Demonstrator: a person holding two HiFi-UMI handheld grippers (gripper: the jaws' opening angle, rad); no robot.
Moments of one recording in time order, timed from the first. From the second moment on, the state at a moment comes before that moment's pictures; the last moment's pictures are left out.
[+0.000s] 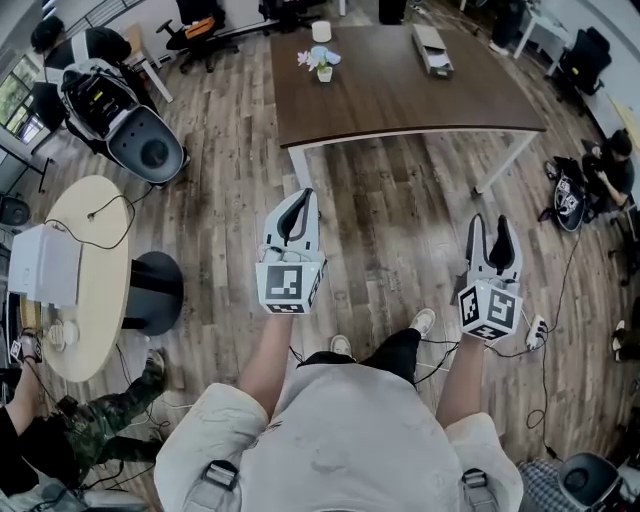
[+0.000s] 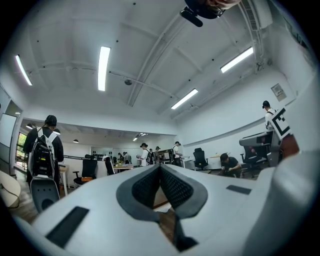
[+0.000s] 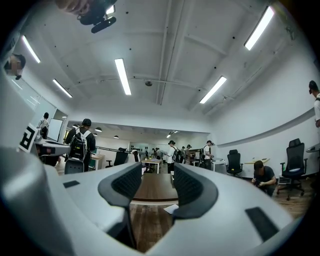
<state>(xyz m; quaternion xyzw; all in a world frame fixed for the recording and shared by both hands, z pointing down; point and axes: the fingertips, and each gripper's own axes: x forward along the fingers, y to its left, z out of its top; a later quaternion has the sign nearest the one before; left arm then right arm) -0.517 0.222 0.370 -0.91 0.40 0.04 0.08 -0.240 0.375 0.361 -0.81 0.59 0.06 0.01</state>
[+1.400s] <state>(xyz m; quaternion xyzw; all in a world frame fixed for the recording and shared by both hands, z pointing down) -0.143 0.184 0.364 -0.92 0.38 0.00 0.09 0.115 0.321 0.378 -0.80 0.60 0.01 0.04</state>
